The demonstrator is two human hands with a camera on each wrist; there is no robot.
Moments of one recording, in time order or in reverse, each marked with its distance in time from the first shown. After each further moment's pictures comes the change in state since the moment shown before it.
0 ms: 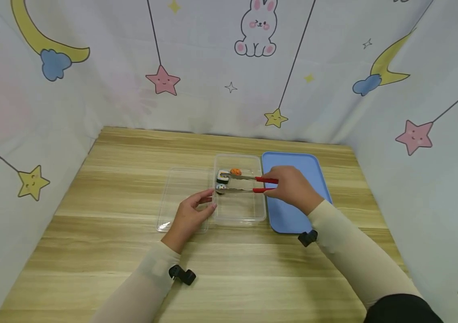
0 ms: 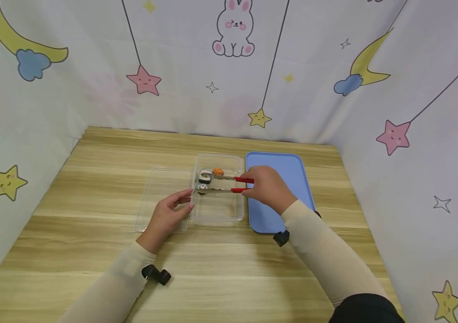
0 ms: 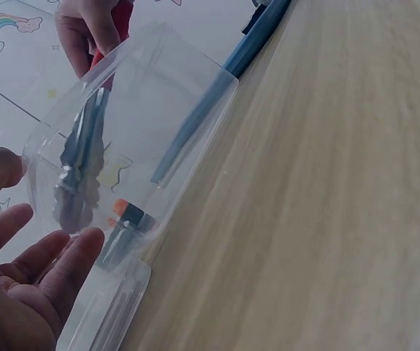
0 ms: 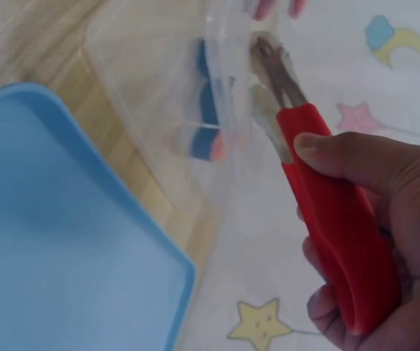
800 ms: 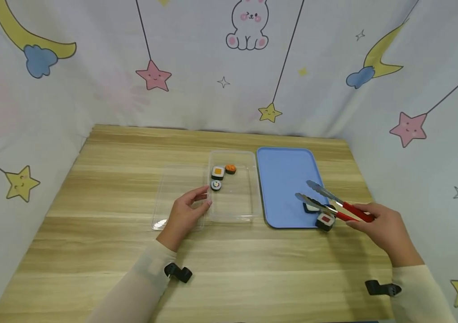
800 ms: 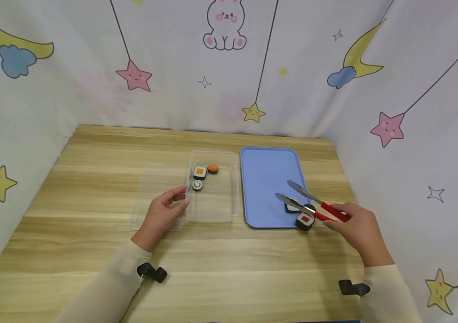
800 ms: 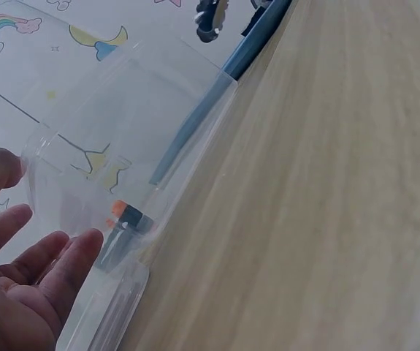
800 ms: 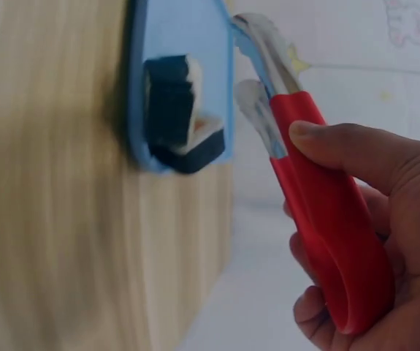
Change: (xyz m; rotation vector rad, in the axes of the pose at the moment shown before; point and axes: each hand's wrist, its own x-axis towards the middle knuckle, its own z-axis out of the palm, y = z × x) left_hand -0.007 0.017 0.002 0.015 -0.013 -0.015; right_hand -0.196 0.122 -0.038 0.093 0.150 0.501
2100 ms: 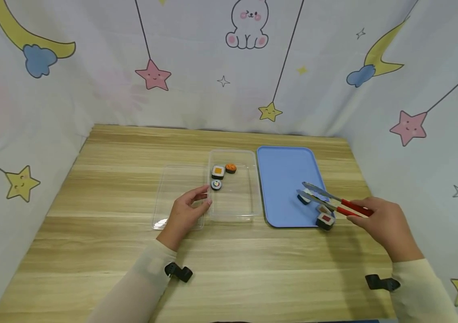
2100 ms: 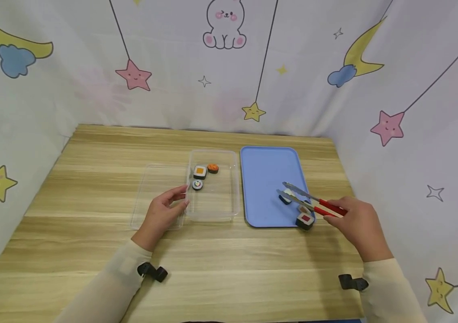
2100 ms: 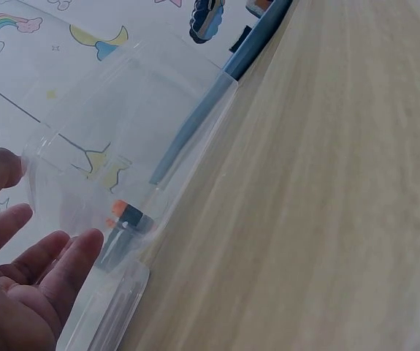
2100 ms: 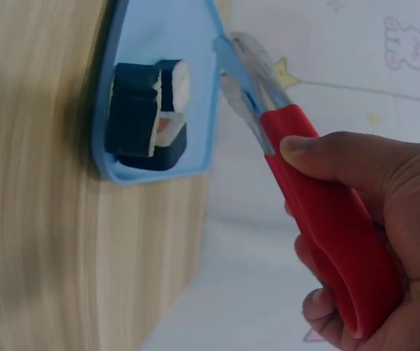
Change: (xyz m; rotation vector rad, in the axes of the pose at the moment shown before) left_hand 0.007 -0.019 0.000 -0.053 -0.003 -0.015; right_hand 0.000 -0.016 -0.009 -0.138 0.093 -0.168
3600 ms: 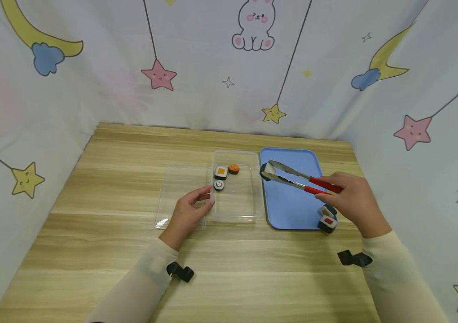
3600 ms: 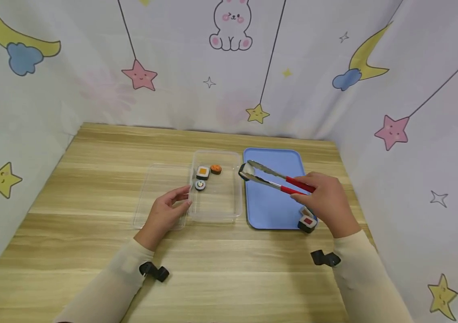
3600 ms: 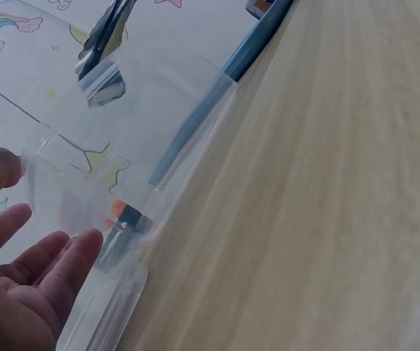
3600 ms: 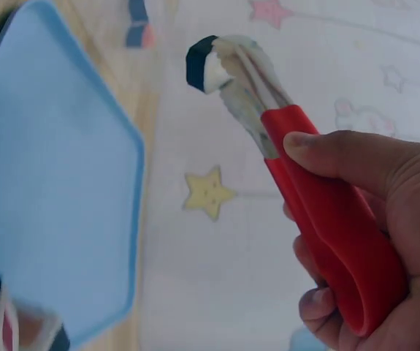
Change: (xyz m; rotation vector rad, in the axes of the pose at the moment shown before) left_hand -0.001 -0.001 -0.001 0.036 0.003 0.002; right_hand 0.053 -0.084 -0.001 0.164 0.040 -0.163
